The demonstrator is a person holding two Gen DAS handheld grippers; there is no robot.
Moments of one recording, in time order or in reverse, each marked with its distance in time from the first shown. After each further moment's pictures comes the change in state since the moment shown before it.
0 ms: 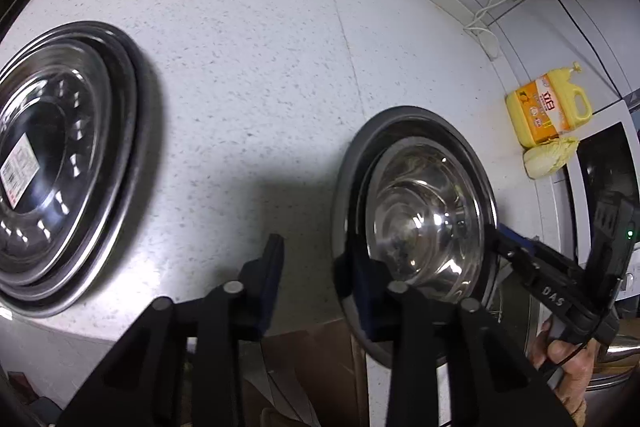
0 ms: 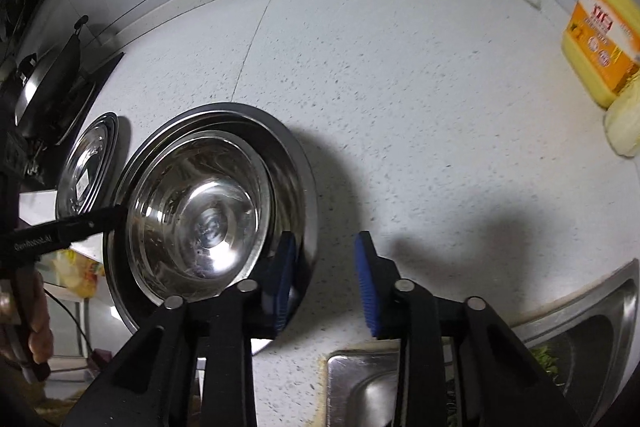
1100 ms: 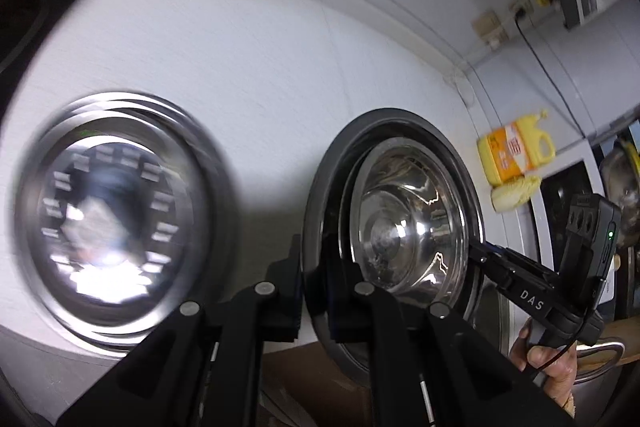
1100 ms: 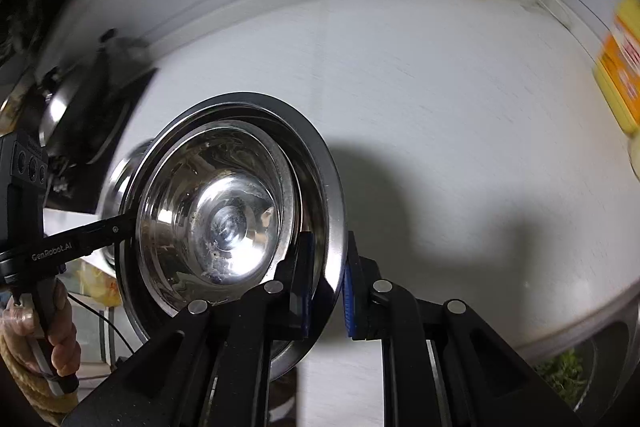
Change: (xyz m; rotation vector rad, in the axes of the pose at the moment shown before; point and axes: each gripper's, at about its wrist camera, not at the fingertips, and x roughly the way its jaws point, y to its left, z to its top) left arm -0.101 0.065 0.033 -0.038 -0.123 -0.077; right arm -0.025 0.065 0.040 -0.013 -0.031 0.085
